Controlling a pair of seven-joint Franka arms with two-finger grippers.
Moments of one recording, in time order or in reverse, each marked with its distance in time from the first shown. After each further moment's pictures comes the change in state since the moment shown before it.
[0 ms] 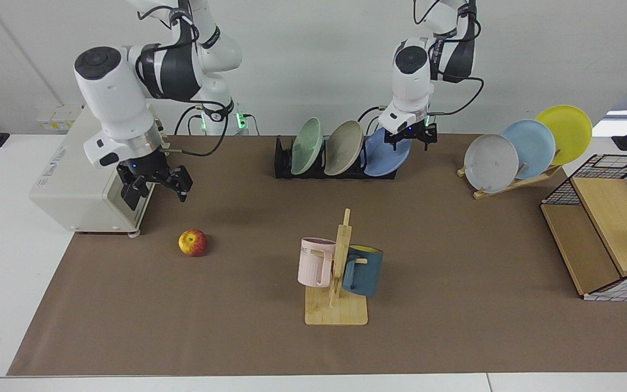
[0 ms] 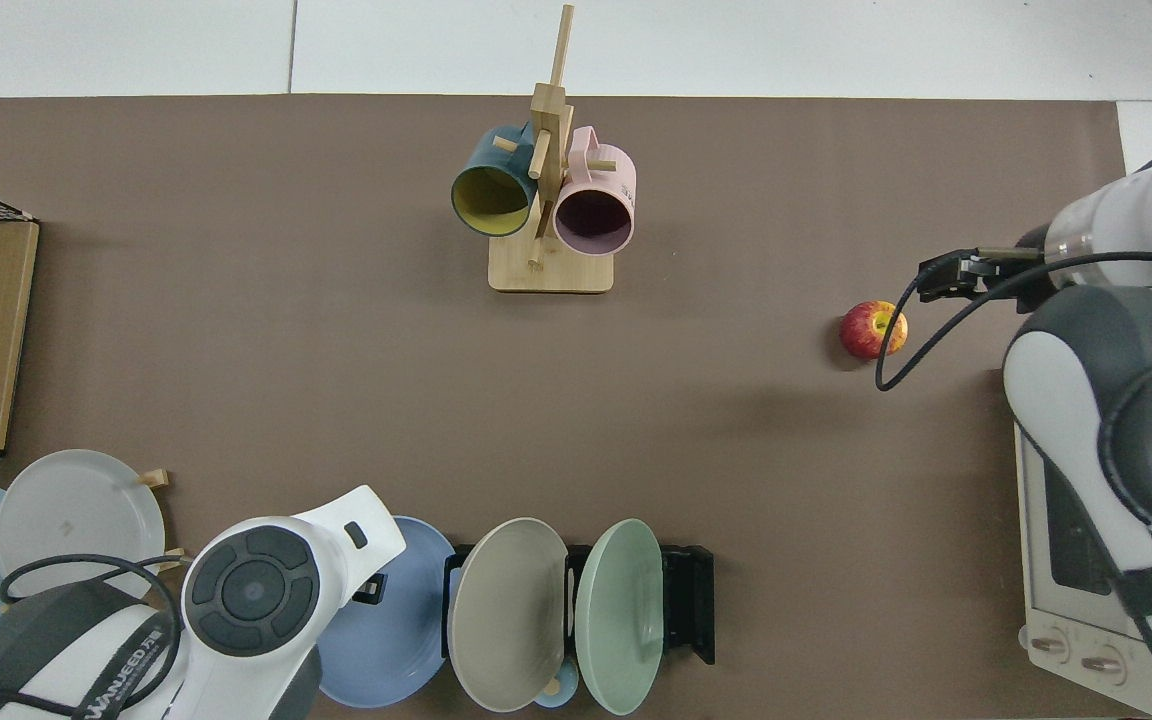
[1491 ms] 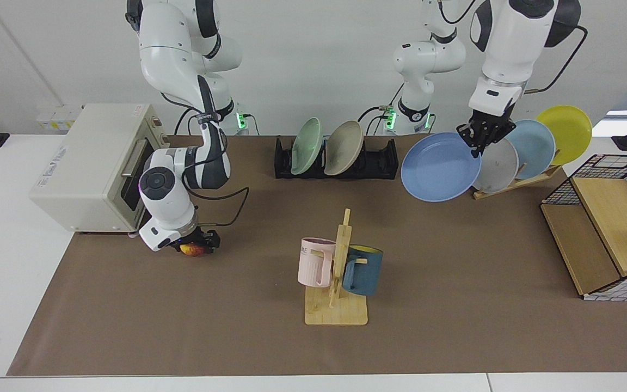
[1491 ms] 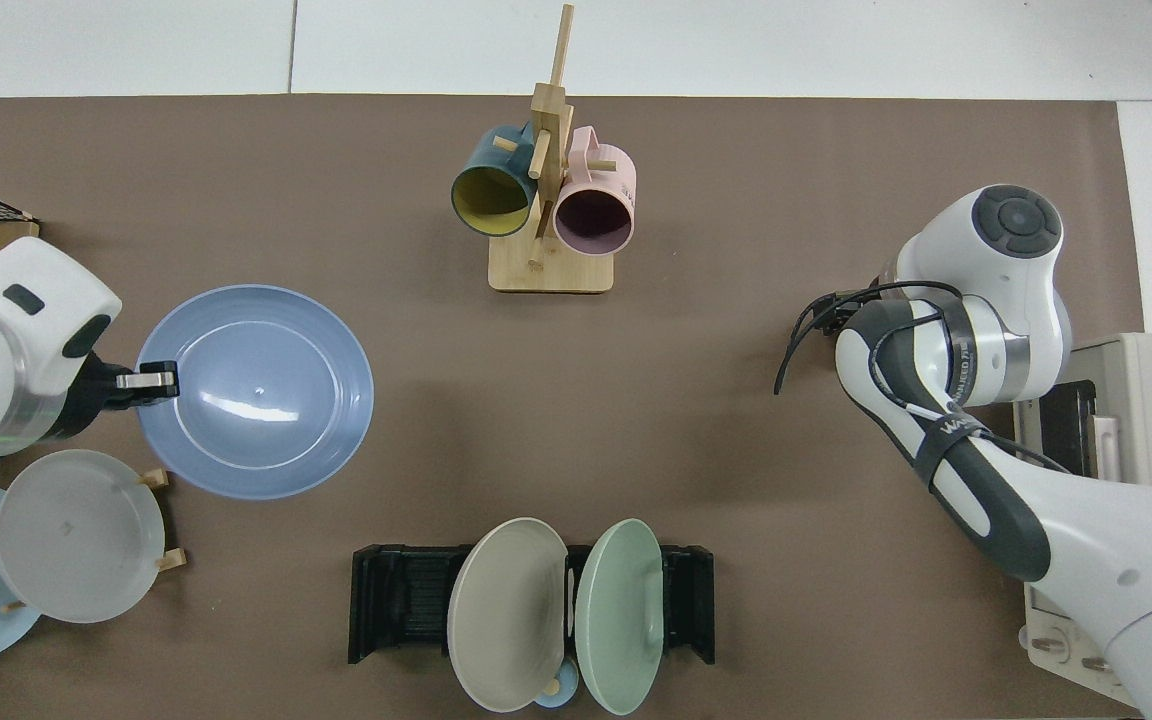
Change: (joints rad) left arm 0.212 0.191 0.130 0.535 -0.047 -0.081 0.009; right arm 0.014 0.321 -0.003 -0.078 0.000 0.280 -0.091
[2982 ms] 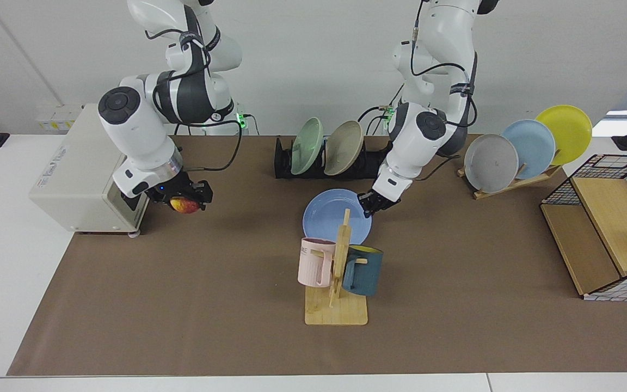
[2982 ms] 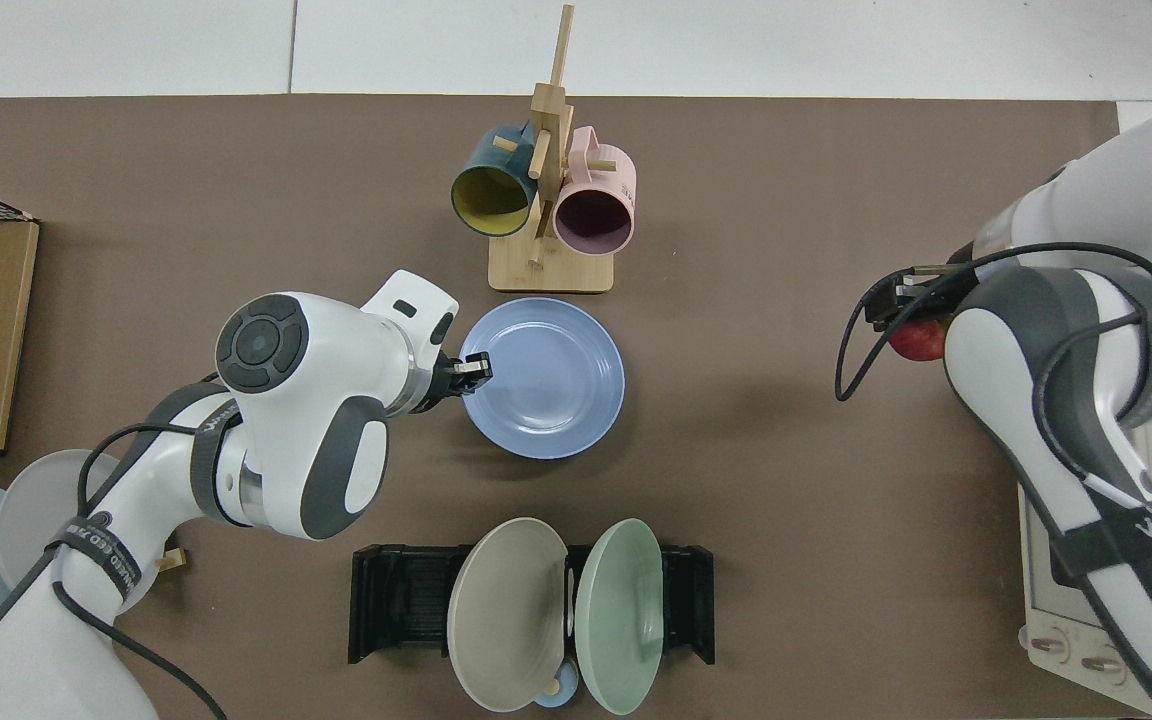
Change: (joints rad) left arm -0.203 0.377 -0.112 -0.123 -0.291 0.518 -0.212; right arm 0.012 -0.273 0.000 0.096 0.077 -0.376 -0.001
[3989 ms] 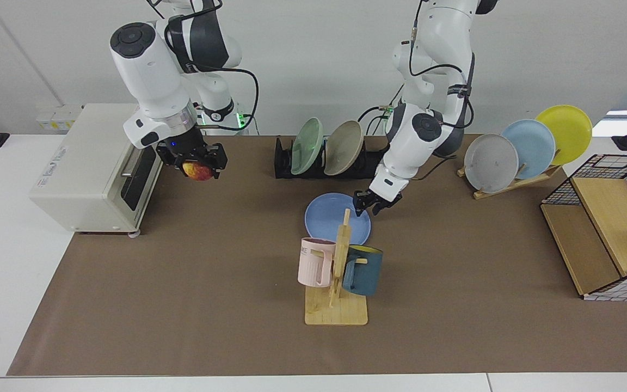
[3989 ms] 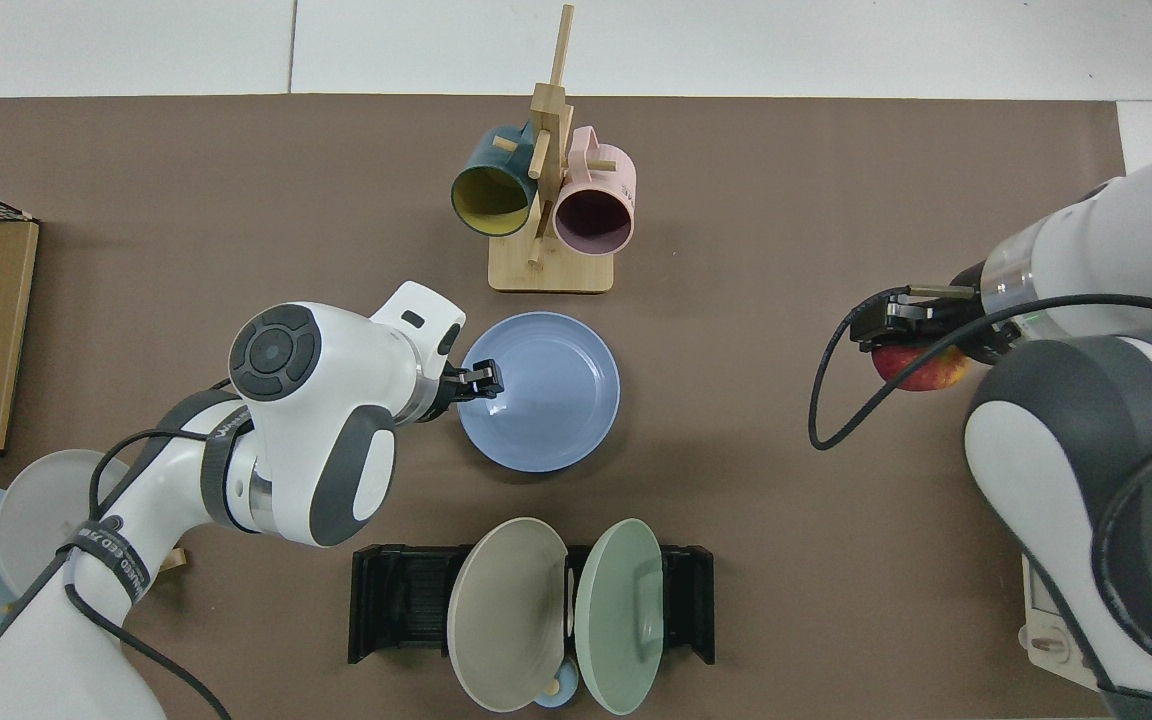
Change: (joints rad) left arm -0.011 0.000 0.001 -0.020 0.000 0.006 -0.002; right arm 0.094 -0.143 0.005 -0.010 0.000 -0.078 0.209
